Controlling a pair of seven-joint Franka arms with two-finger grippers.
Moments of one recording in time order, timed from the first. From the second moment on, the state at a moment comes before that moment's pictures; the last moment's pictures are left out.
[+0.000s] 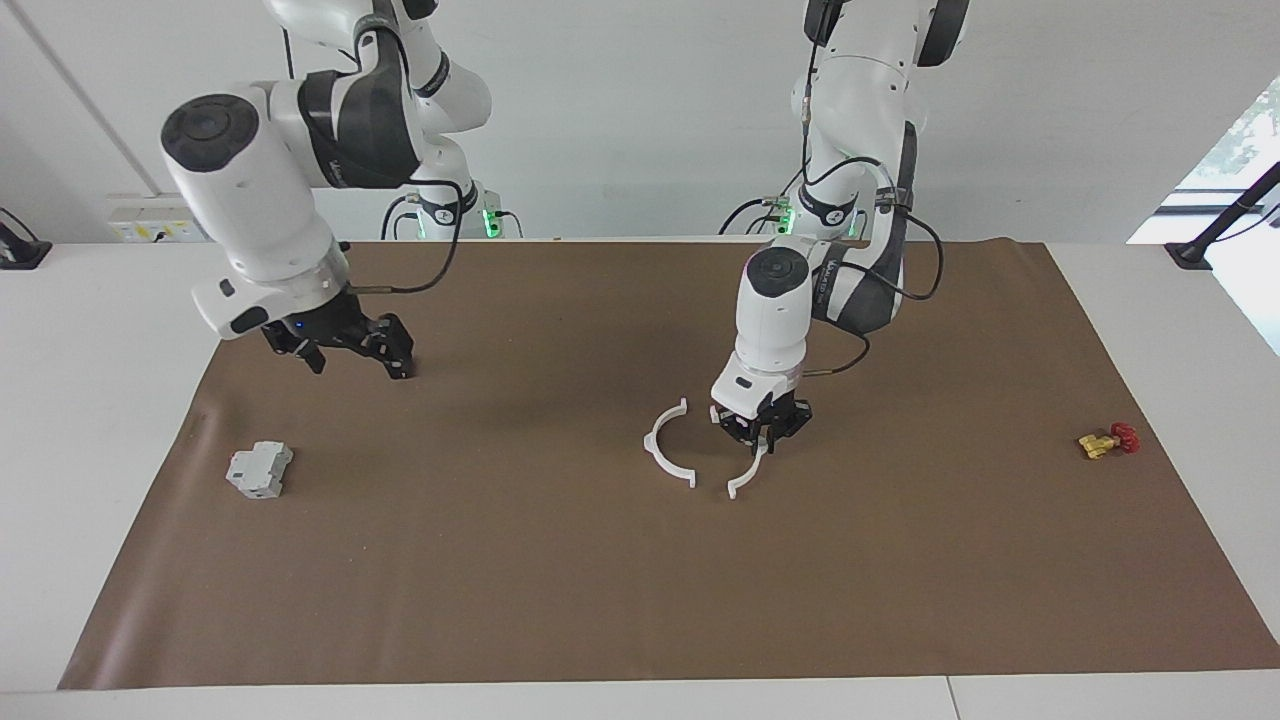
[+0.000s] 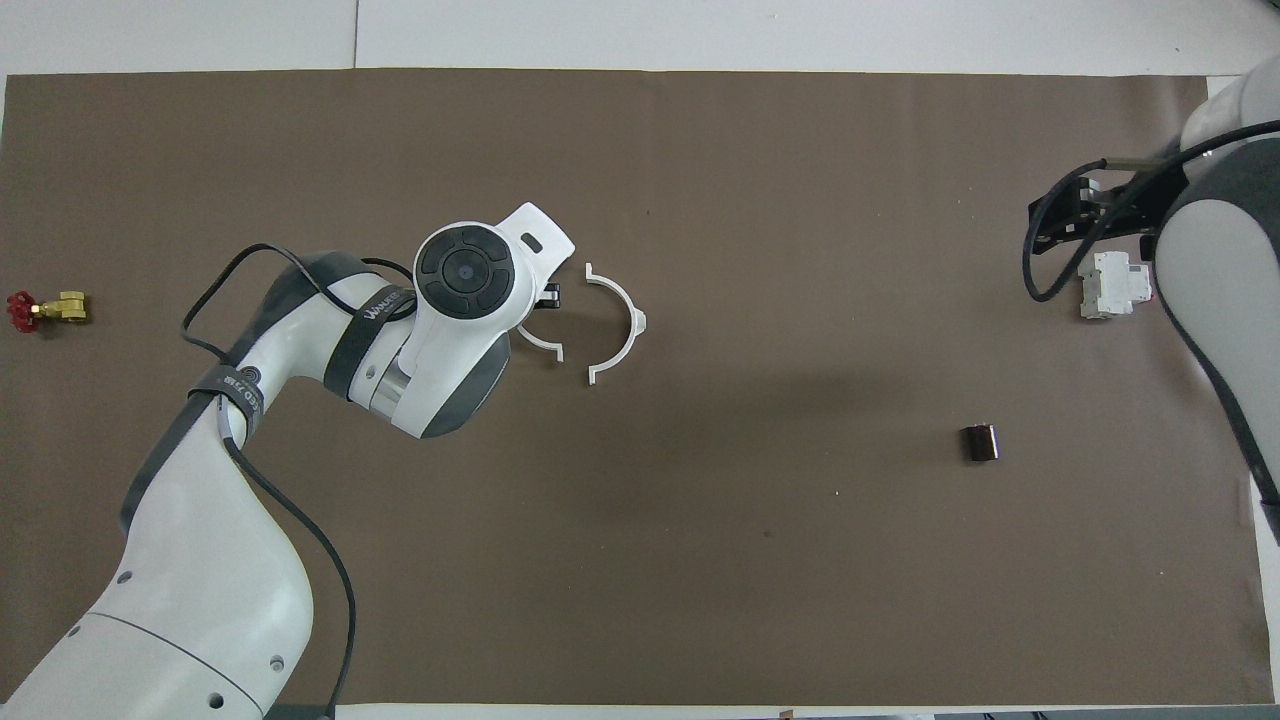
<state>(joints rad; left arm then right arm) -0.57 0.41 0.04 -1.83 0.20 2.32 -0.58 0.05 0.16 -0.04 -1.47 -0.02 1.59 0.10</state>
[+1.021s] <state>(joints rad) -0.62 0.42 0.04 -1.86 0.21 2.38 -0.58 0.01 -0.02 -0.08 -1.55 -0.02 1.48 -0.03</state>
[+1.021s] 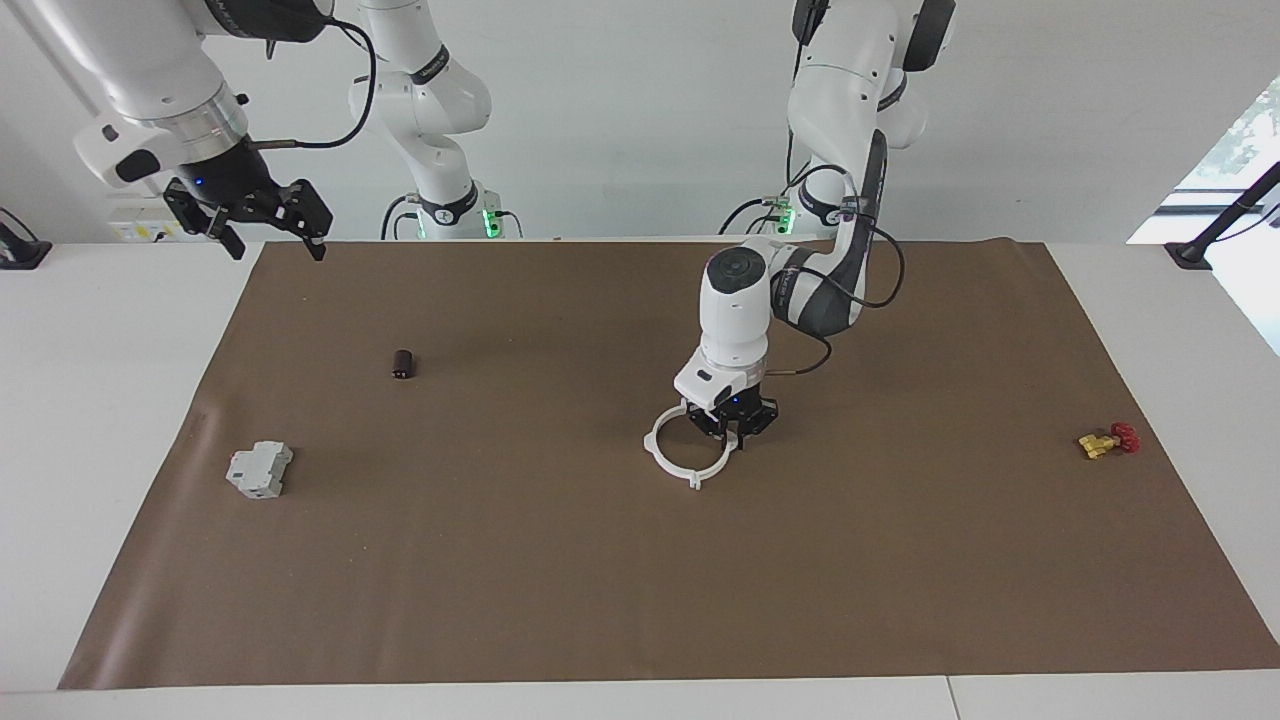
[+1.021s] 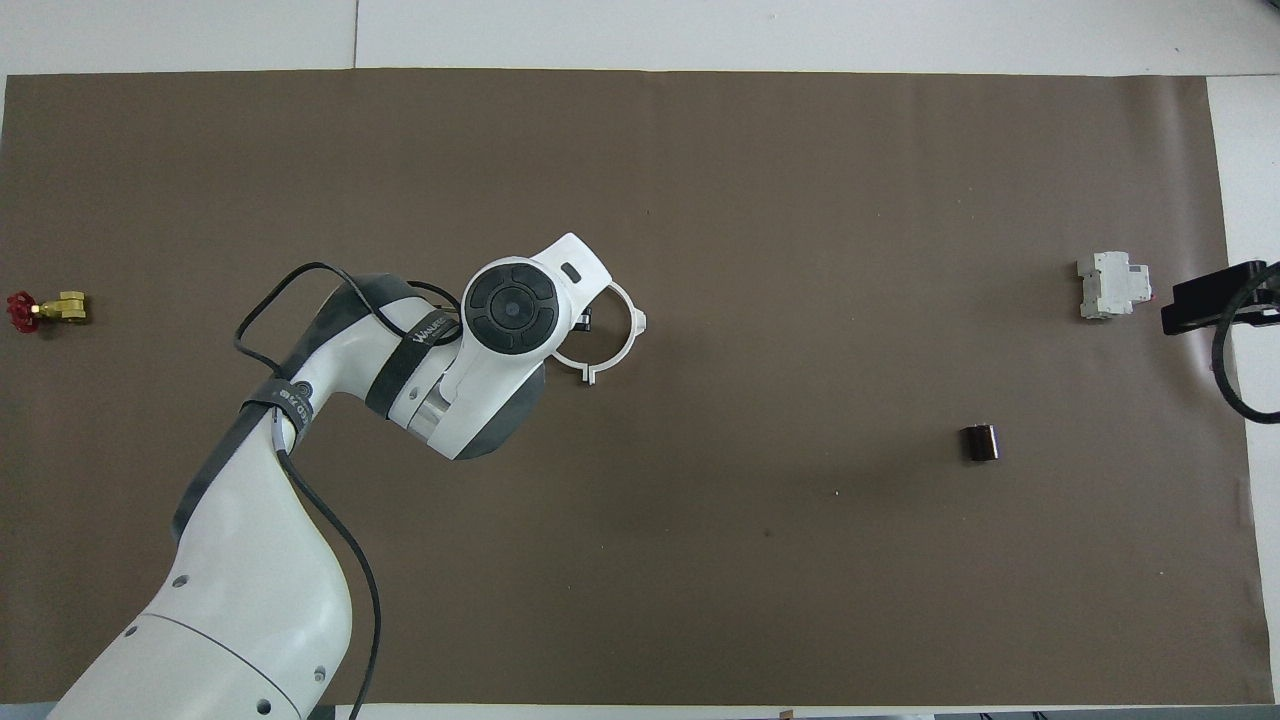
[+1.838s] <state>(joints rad) -0.62 0.42 0.04 -1.88 0.21 2.43 -0.57 0.02 -0.03 -0.09 -1.60 -0.02 1.52 -0.03</state>
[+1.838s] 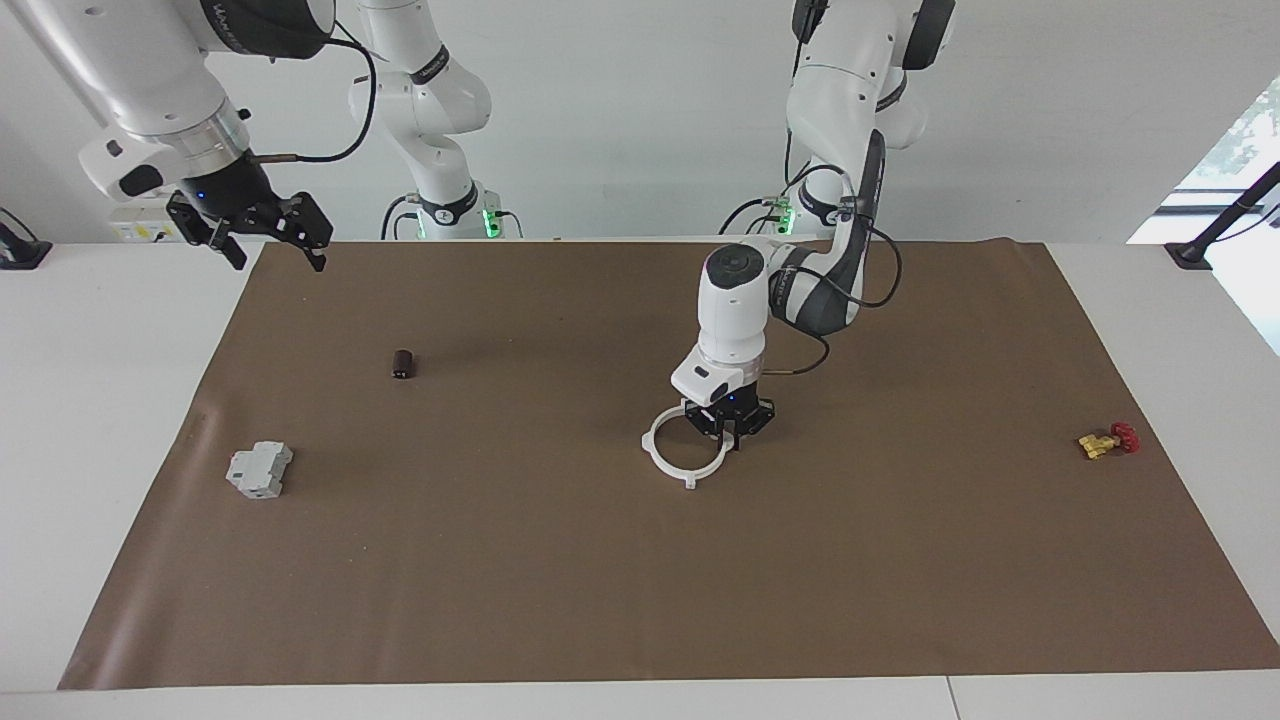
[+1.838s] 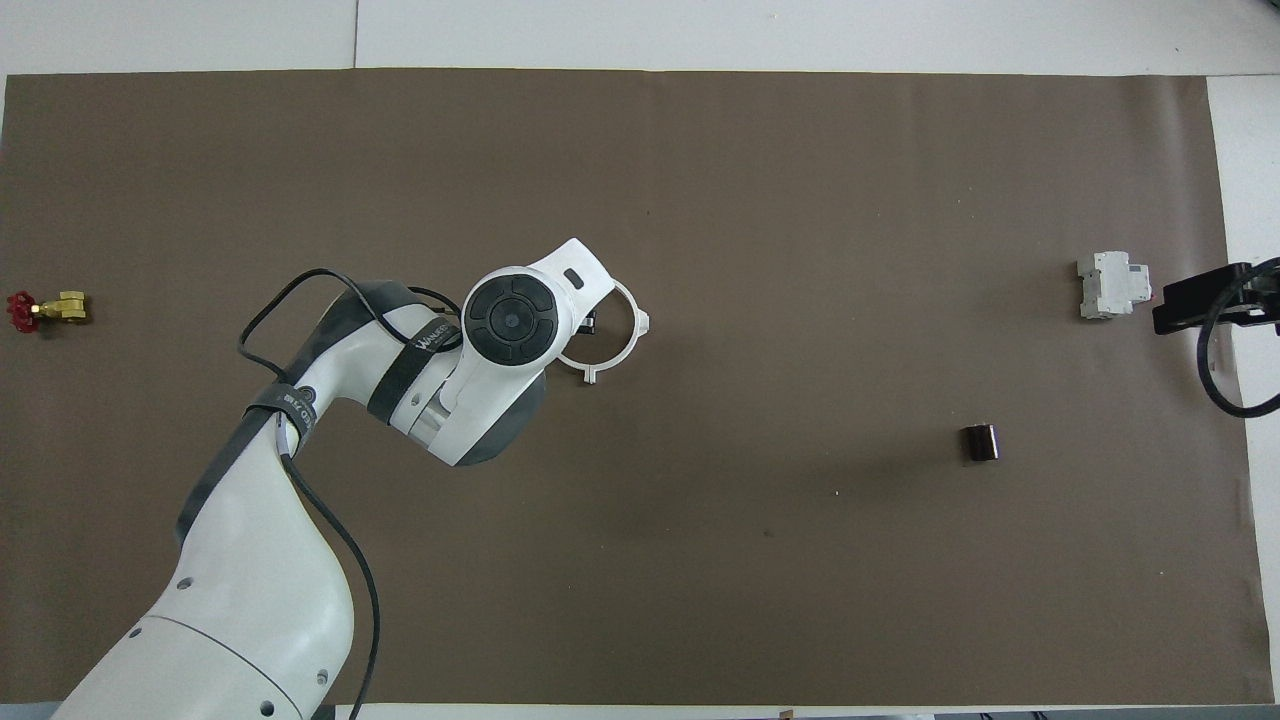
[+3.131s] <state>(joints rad) -0.26 0.22 0.06 -1.84 0.06 2.23 -0.31 0.02 -0.03 -0.09 -1.60 -0.02 1.54 -0.08</state>
